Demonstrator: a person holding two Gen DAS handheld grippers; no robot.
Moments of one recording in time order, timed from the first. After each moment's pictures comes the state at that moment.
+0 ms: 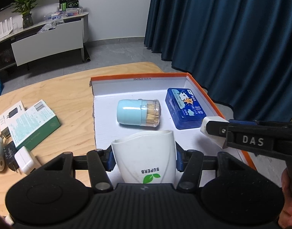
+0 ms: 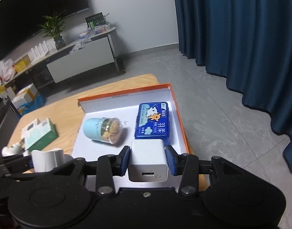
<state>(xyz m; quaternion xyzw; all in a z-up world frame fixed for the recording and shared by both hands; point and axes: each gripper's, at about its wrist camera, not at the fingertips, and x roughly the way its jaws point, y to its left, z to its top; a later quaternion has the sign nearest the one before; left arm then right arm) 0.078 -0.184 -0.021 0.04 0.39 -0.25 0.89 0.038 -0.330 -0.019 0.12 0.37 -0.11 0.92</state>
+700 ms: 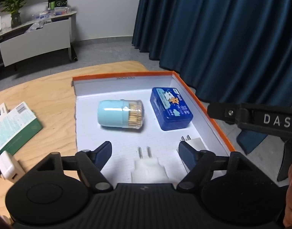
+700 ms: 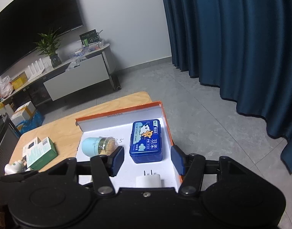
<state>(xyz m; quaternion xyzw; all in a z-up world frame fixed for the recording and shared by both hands) 0.080 -0.193 -0.025 0.03 0.39 -0.28 0.88 0.019 -0.338 0.004 0.15 0.31 -0.13 0.93</state>
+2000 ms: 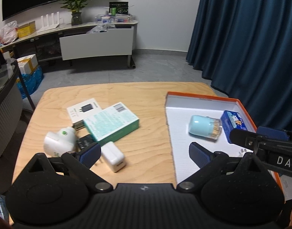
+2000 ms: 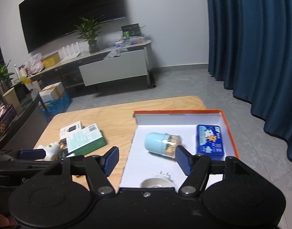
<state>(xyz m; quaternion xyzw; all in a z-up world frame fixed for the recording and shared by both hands) 0.076 -0.077 0.014 0.00 0.37 -0.13 0.92 0.039 -0.227 0.025 0.07 0.32 -0.03 0.94</state>
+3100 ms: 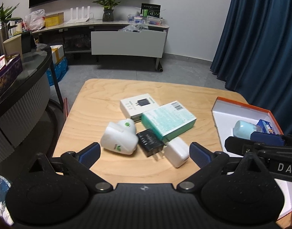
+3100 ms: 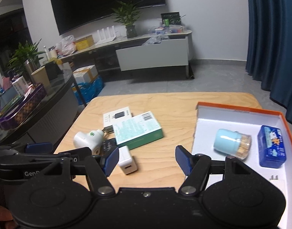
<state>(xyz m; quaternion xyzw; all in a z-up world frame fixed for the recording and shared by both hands) 0.081 0.014 -0.003 -0.03 0.36 -0.07 0.93 0.078 -0.141 0.004 0.06 0.35 0.07 0.93</state>
